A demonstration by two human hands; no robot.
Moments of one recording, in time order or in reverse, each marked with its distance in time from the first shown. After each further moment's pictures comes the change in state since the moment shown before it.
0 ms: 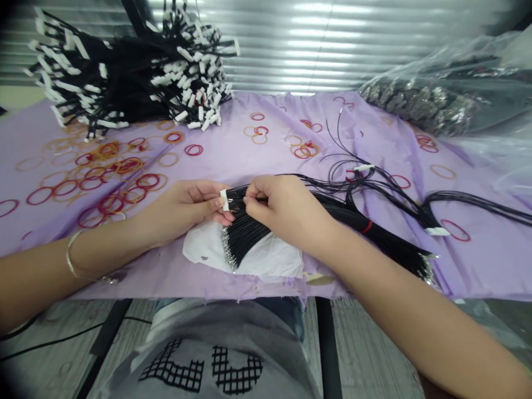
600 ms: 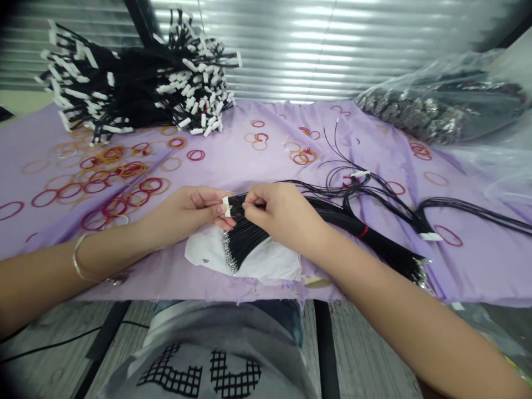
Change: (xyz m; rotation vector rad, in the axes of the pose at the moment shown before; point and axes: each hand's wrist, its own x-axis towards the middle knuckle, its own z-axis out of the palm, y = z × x) left_hand 0.000 -0.001 -0.002 0.054 -0.055 0.022; right_hand 0.001 0.000 0.002 0.072 -0.021 0.022
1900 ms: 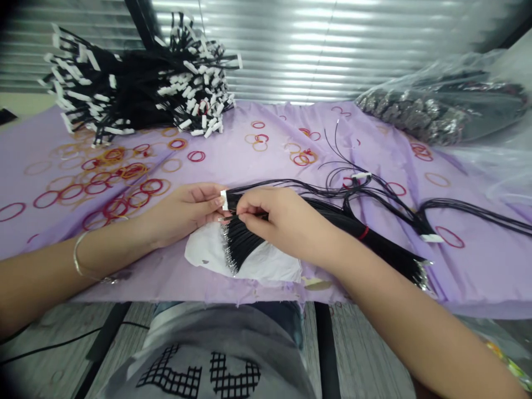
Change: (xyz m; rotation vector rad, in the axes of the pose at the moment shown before) left_hand 0.003 0.001 0.002 -0.233 0.099 -0.068; right_hand -0.006 -0.004 -0.008 0.010 -0.131 -0.184
